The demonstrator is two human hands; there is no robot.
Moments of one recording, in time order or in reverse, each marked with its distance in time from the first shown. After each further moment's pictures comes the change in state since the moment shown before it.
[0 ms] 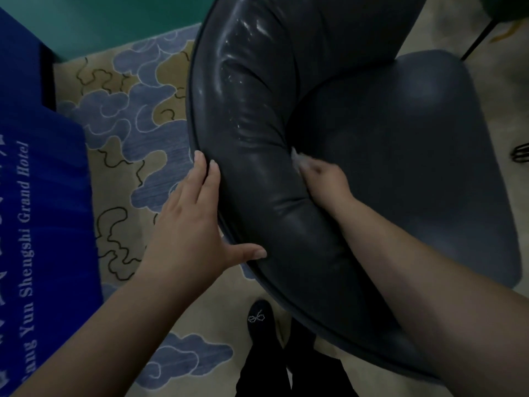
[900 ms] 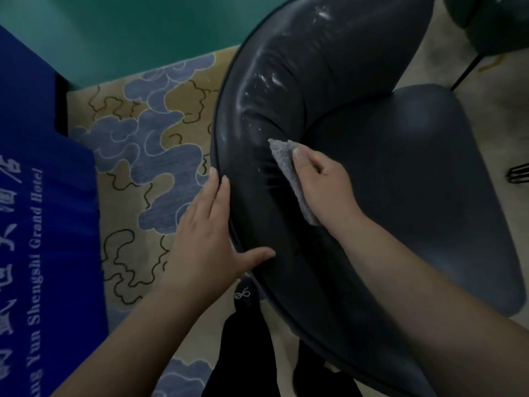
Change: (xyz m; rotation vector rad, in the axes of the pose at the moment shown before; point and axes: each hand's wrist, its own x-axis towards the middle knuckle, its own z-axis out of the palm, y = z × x) left_hand 0.026 -0.012 -0.022 -0.040 0.069 0.048; right_hand -0.030 -0.098 0.007 0.160 0.121 -0.268
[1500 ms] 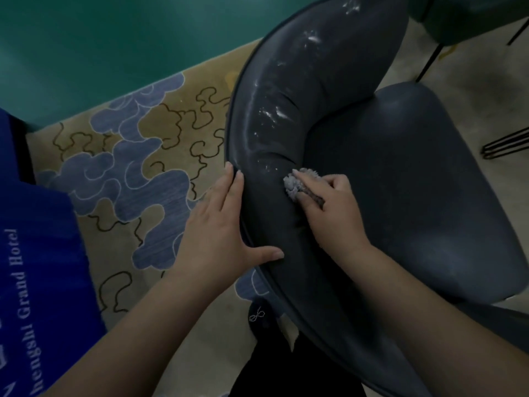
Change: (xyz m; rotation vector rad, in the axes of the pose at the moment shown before) left_hand 0.094 -0.045 -0.038 0.033 -0.088 0.213; right_hand 0.021 0.008 0.037 -0.398 0.214 0.006
